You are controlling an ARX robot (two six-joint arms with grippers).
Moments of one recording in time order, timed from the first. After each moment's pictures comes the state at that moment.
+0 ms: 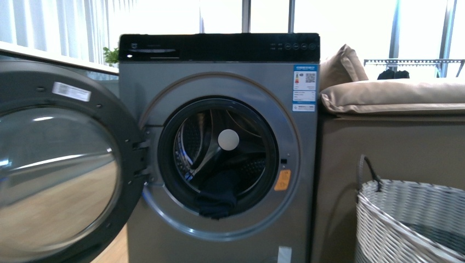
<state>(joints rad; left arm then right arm) 0.00 0.00 0.01 0.00 0.00 0.00 0.00 0.00 0.01 0.00 0.00 0.00</state>
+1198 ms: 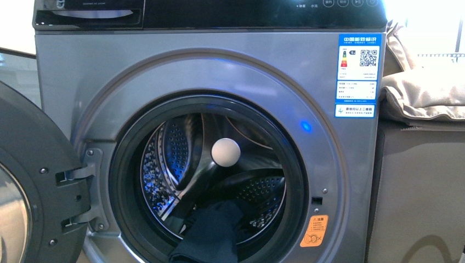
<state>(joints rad) 0.00 0.00 0.01 0.00 0.00 0.00 0.00 0.00 0.01 0.00 0.00 0.00</state>
